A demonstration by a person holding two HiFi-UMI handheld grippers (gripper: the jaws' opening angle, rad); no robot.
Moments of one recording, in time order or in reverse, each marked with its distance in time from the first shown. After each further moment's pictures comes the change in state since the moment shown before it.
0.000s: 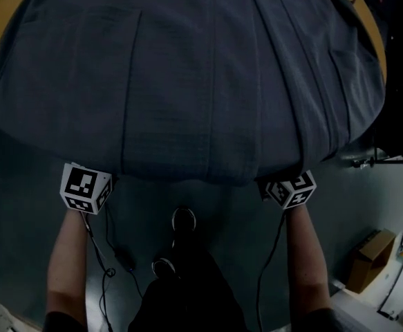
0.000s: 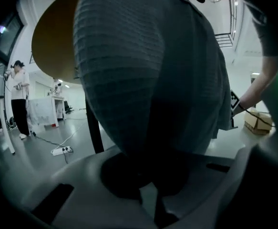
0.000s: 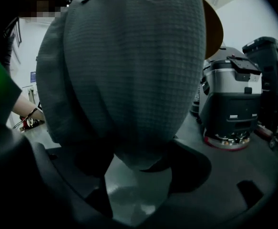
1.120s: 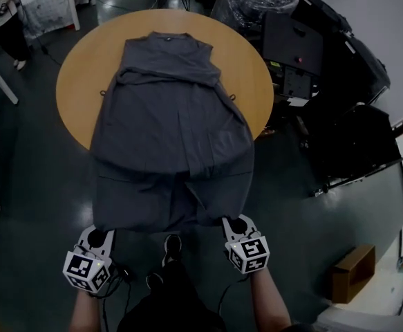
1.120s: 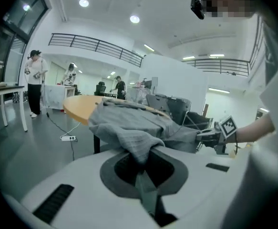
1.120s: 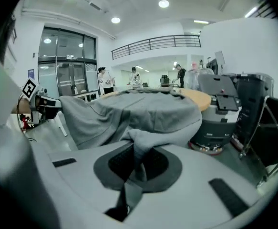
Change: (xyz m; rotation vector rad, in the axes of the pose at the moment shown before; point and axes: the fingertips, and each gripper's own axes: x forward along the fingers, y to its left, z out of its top) left arm -0.297 -0.117 0.230 -0.271 0.035 0.003; right arm -0.273 0.131 0.183 -0.029 0.095 -0.069
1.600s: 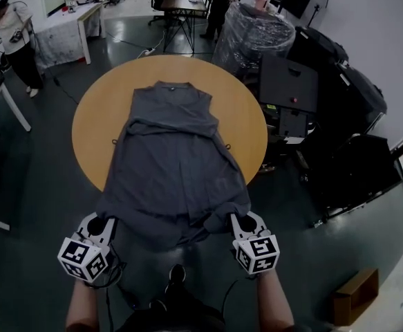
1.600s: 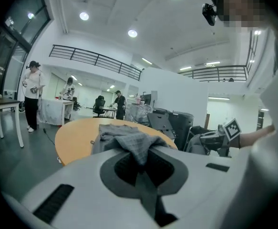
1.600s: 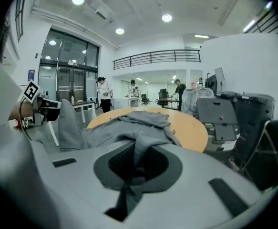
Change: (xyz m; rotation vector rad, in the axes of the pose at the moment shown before) left arm 0.022 0.015 0.185 0.034 -0.161 0.009; right arm -0.008 -0.046 0.187 -0.051 -0.146 -0.039
